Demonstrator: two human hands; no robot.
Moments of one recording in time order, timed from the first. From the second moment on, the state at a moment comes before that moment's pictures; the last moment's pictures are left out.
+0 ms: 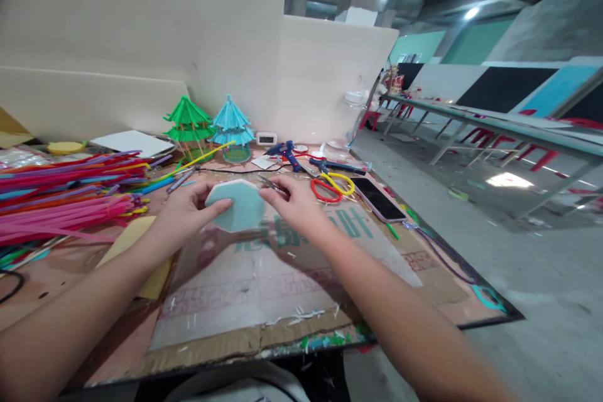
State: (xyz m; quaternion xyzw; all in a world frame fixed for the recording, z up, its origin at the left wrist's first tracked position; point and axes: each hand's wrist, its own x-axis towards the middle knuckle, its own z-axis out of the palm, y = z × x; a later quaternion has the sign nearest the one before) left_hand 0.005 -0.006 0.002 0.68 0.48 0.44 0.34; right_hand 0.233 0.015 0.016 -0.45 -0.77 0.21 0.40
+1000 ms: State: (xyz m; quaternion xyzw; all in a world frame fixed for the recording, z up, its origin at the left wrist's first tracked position) left_hand 0.012 -0.014 0.009 0.73 0.47 0.44 0.22; right_hand 0.228 0.005 0.009 -0.38 -0.87 -0.01 0.32
